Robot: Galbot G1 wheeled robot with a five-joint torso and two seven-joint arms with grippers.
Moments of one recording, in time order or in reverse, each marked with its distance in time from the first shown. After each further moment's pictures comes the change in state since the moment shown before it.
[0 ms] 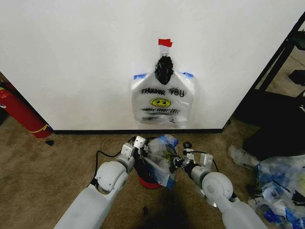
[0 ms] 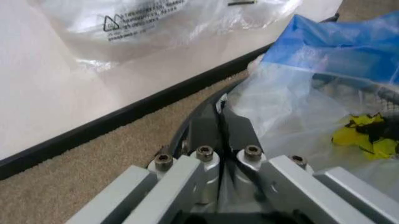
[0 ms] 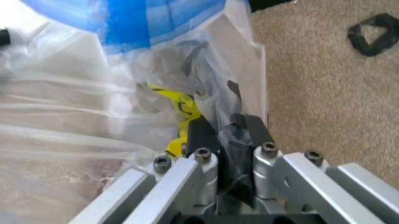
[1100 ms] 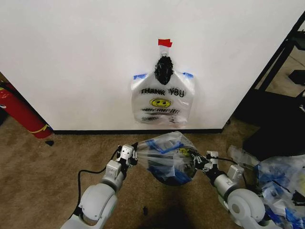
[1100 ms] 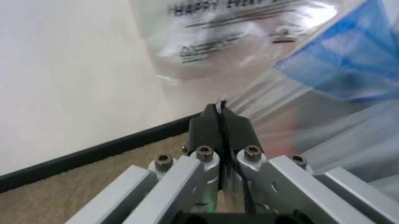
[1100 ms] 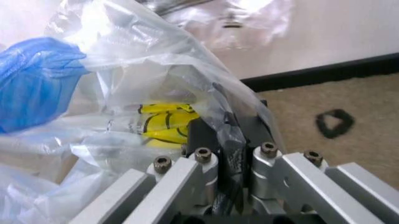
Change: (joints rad) left arm 0.304 -0.023 -0.159 -0.152 0.132 -0.275 -0.072; right arm -0.265 -0.090 0.227 0.139 -0.137 0.279 -0.335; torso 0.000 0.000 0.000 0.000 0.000
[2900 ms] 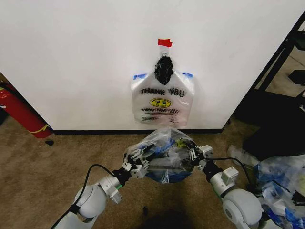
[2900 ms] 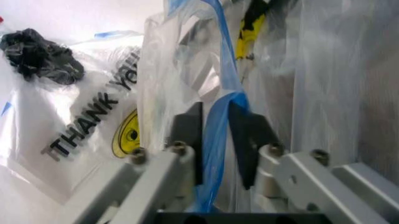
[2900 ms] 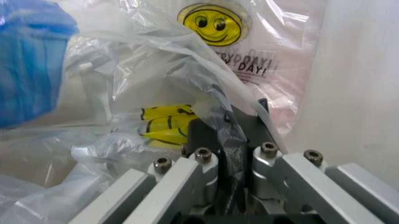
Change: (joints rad) left arm -0.036 0.105 -0.020 0.151 0.613 -0.765 0.300; right arm 0.016 -0.007 -0.070 0.050 -0.438 0.193 -0.004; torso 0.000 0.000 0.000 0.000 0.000
